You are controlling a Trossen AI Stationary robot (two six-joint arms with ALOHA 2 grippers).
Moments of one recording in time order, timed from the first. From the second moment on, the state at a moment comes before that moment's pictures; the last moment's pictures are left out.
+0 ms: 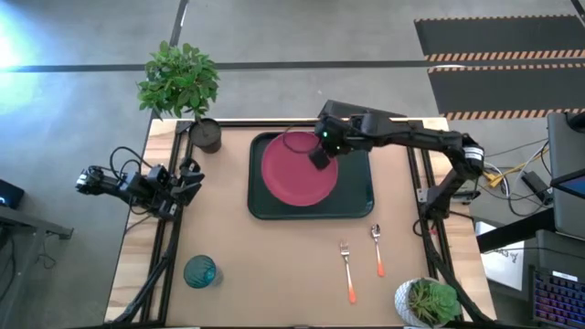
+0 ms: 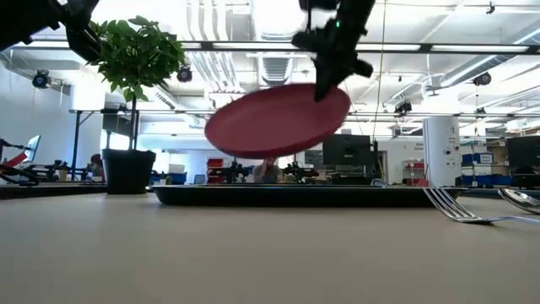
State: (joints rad) left arm -0.28 0.09 0.00 0.70 -0.29 -0.12; right arm -0.30 1.69 1.57 -0.96 0.21 0.47
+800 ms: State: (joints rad) left arm -0.28 0.09 0.00 0.70 -0.29 -0.12; right arm -0.41 1.70 1.22 -0.77 0.03 0.52
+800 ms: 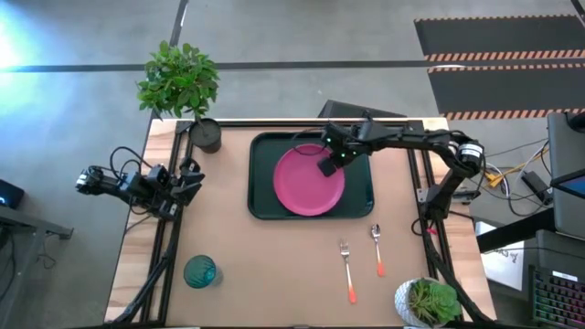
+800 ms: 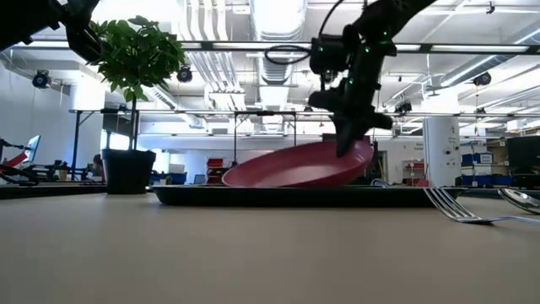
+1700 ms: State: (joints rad) left arm -0.28 0.09 0.00 0.70 -0.29 -0.12; right arm -0.42 1.70 0.88 -0.36 0.02 0.61
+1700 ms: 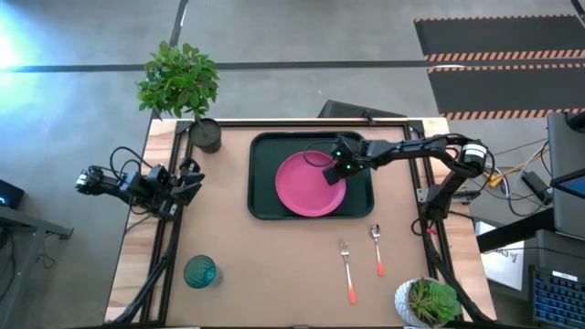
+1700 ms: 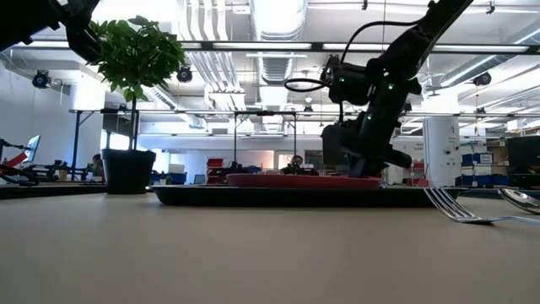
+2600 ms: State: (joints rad) left arm -0.28 0.09 0.00 0.69 -0.30 -0.13; right arm -0.41 1.70 0.88 -0.34 0.06 0.60
